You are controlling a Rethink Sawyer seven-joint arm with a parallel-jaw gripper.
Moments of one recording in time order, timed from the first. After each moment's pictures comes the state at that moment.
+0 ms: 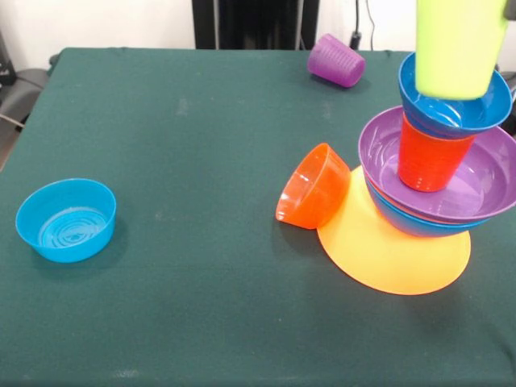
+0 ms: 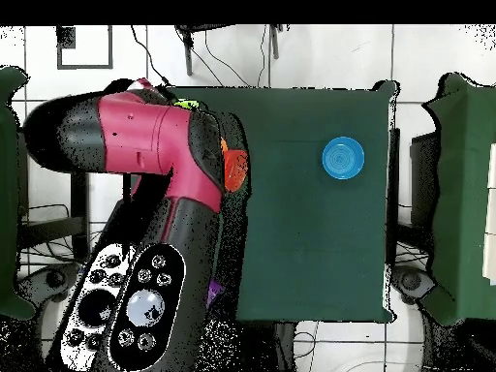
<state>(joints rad) 0.27 -0.58 -0.47 1.14 0.28 0.71 2.52</state>
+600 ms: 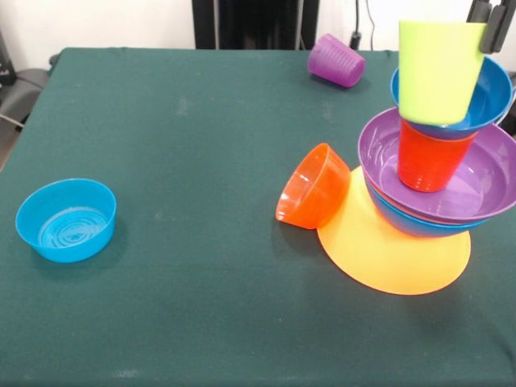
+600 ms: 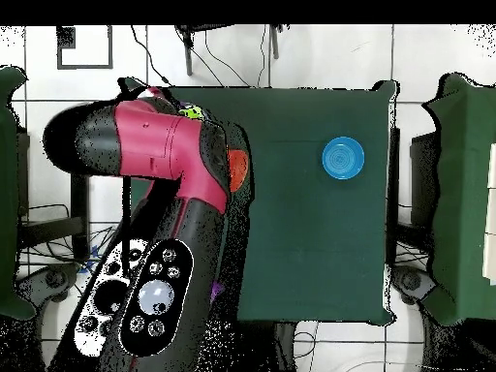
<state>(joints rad) 0.27 -0.55 -0.47 1.19 0.33 0.67 2.52</state>
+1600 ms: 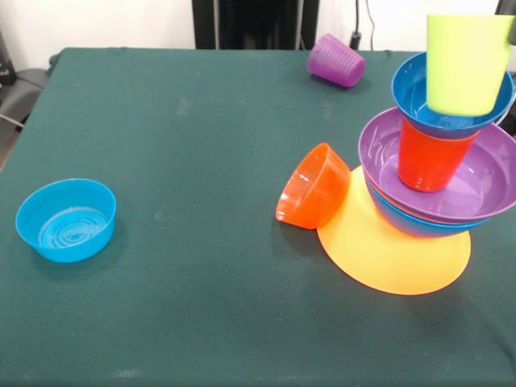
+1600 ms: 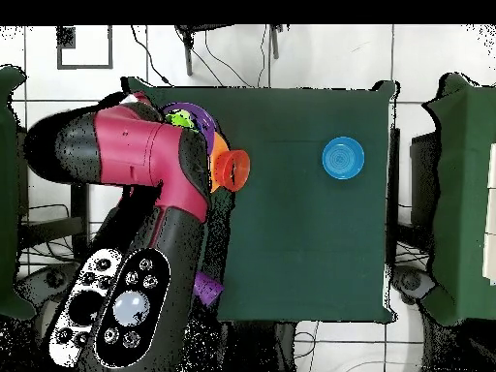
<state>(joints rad) 0.32 -0.55 -0.51 1.20 0.36 0.66 2.52</state>
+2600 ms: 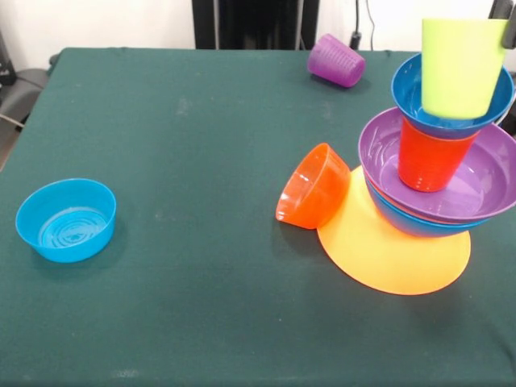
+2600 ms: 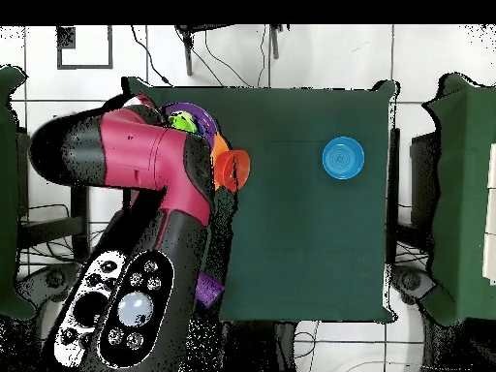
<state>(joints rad) 0.32 -0.55 -0.51 1.23 0.38 0.64 2.52</state>
